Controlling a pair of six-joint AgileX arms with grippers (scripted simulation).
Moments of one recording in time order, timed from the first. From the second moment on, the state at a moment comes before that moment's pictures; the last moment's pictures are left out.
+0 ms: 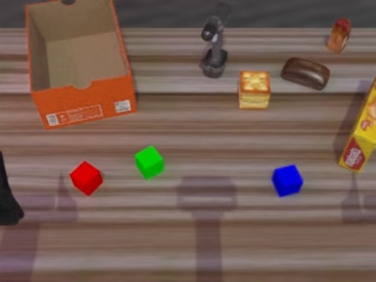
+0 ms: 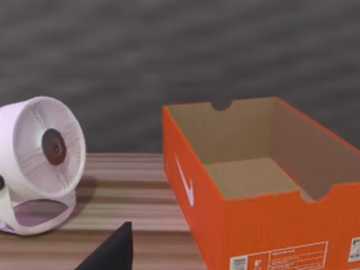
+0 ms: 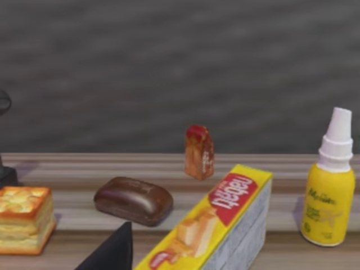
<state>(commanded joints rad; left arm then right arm) 0.00 0.00 0.00 0.00 0.00 0.00 0.00 0.00 0.00 0.00 0.00 0.00</state>
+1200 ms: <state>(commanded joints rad) -0.19 1.40 0.97 -0.73 0.00 0.28 0.00 0.00 0.00 0.00 0.00 0.00</state>
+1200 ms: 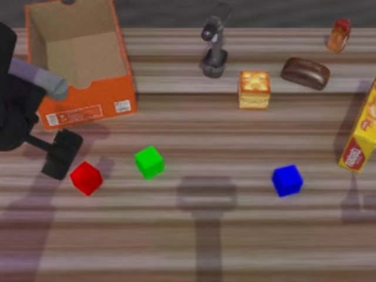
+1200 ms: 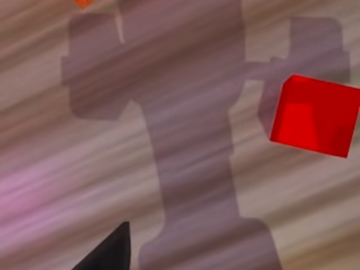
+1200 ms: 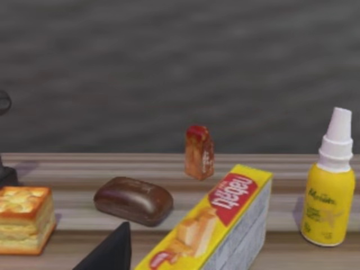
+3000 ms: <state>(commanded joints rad) -0.27 2.09 1.21 -0.69 0.00 0.39 0.00 0.00 0.00 0.00 0.00 0.00</state>
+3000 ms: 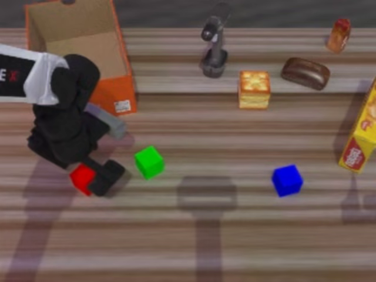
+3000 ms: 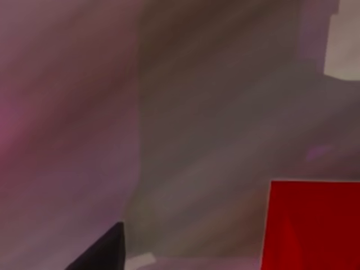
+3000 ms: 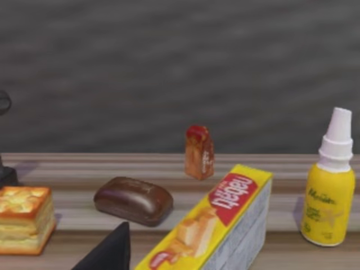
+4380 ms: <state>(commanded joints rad) -0.27 2.05 1.23 -0.72 0.02 0.38 0.00 0.00 0.00 0.00 0.00 0.00</state>
